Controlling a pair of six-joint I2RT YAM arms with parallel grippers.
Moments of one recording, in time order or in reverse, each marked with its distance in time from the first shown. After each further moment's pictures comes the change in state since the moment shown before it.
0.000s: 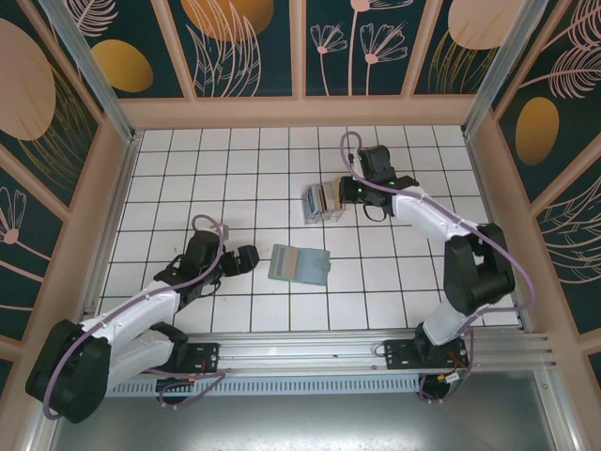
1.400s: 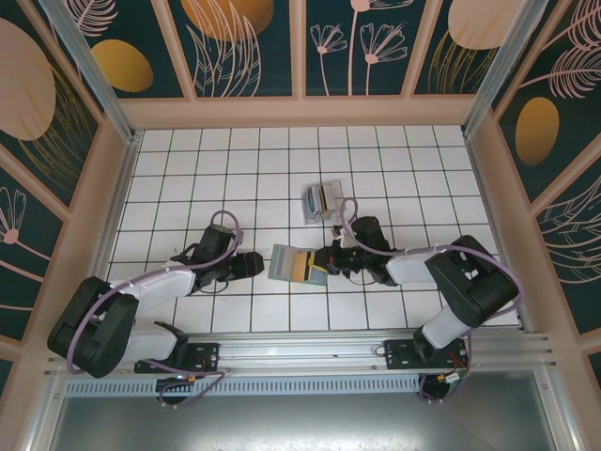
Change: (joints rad) left arm -0.007 0.277 0.093 -0.023 0.169 0.023; right arm 0.185 -0.039 -0.688 0.807 -0.559 0.739
